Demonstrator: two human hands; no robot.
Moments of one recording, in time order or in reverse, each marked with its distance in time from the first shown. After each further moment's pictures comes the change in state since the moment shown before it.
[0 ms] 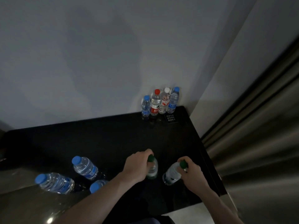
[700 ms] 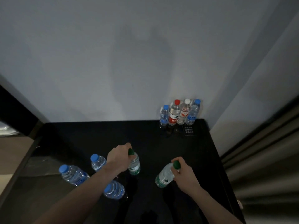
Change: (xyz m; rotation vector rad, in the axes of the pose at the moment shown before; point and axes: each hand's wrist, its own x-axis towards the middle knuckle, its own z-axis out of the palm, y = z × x) left_hand -0.013 -0.071 -0.071 0.077 0.152 -0.406; right_hand 0.038 -0.054 0.028 0.065 -0.191 -0.186
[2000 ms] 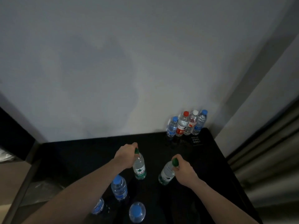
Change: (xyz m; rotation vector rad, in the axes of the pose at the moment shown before) left_hand 0.078 -0.074 -0.062 0.000 -0.099 0.210; right_hand 0.056 -0.098 0.062 -0.198 0.040 0.063
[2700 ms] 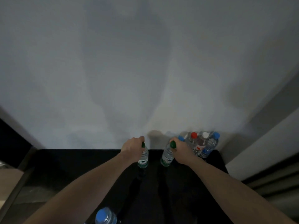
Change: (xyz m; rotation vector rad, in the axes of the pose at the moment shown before) left_hand 0.120 0.046 -0.057 0.060 0.117 -0.099; right_hand 0.178 -0.066 -0.096 -0.221 0.001 -0.295
